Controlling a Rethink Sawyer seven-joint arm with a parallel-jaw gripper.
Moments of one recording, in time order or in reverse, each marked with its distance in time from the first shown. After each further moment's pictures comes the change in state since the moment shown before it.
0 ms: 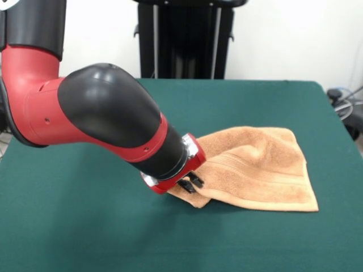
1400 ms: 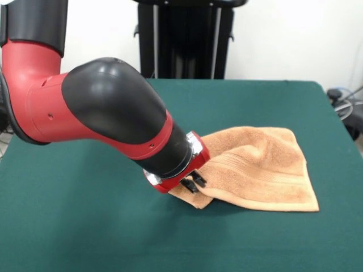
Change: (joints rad) arm 0.013 -0.019 0.001 0.000 -0.004 0.000 0.000
